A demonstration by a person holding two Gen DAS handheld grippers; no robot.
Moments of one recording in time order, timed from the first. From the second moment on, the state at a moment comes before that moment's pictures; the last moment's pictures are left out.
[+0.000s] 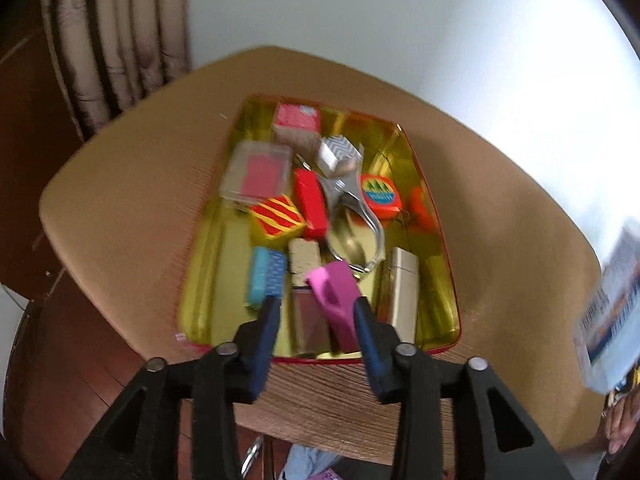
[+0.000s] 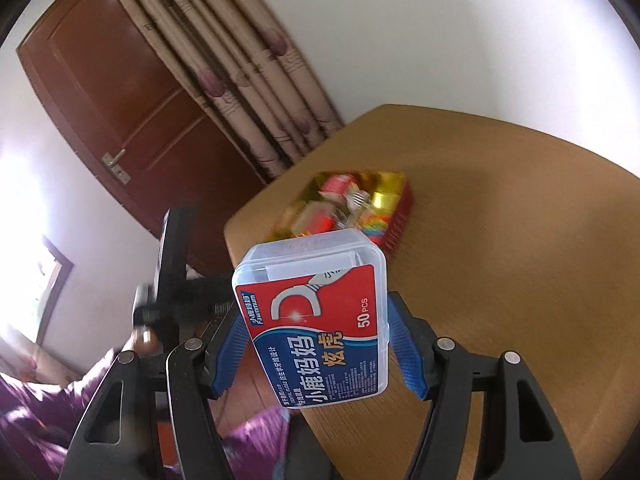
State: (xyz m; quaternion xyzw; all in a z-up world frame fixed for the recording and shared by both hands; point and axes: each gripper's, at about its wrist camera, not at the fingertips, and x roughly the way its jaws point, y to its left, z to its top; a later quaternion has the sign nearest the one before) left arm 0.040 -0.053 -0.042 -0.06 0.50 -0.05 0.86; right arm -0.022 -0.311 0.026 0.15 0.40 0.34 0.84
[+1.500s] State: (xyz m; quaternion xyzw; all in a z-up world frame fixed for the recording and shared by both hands) left arm 0.028 -0.027 -0.034 0.01 0.42 0.04 0.91; right arm 0.041 -0.202 0.016 0.08 0.38 0.22 0.89
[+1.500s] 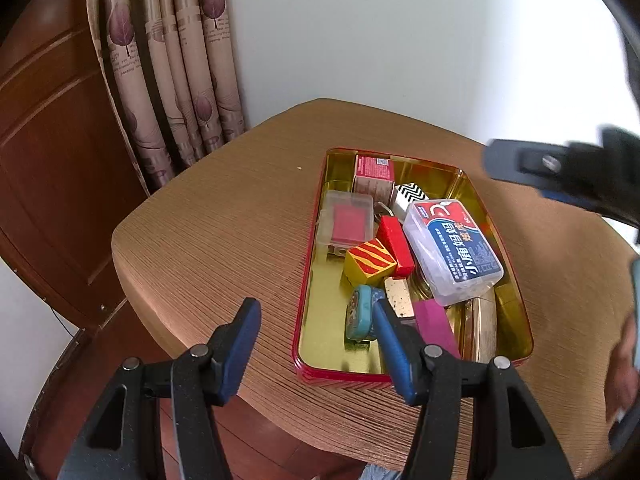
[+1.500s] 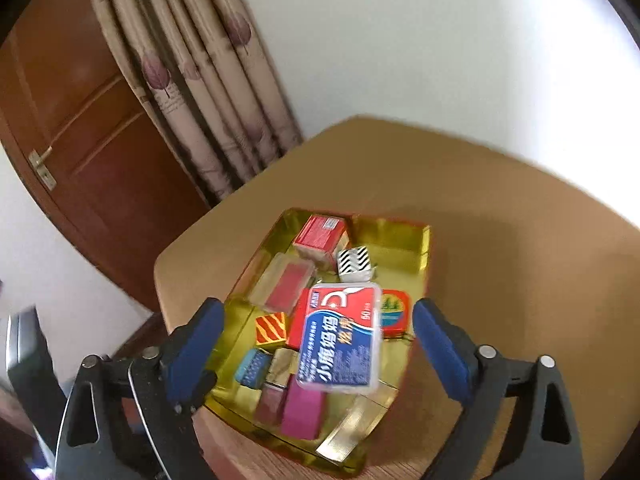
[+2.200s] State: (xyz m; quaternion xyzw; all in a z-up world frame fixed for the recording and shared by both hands) left arm -0.021 -0.051 0.019 0.04 0.28 0.01 0.96; right arm -0.101 -0.227 0.074 -0.02 0.16 -0.02 0.99
